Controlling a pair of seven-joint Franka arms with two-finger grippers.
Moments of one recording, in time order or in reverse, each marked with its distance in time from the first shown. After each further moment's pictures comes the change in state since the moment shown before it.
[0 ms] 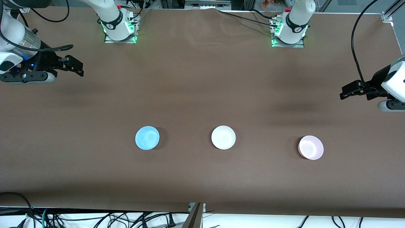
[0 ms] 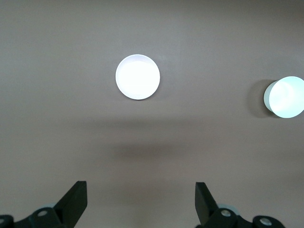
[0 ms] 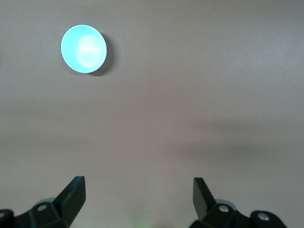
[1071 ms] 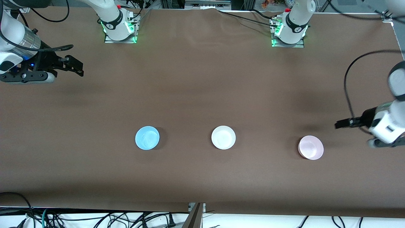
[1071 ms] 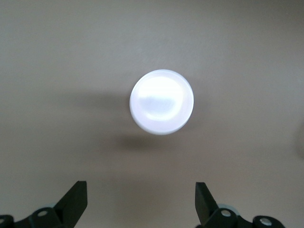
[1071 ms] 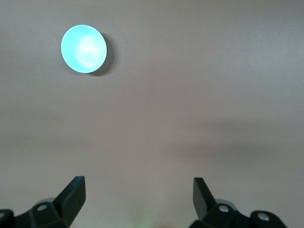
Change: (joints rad) left arm 0.067 0.328 0.004 -0.005 0.001 0.289 0.010; right arm 0.000 0.000 0.000 0.000 0.000 0.000 0.000
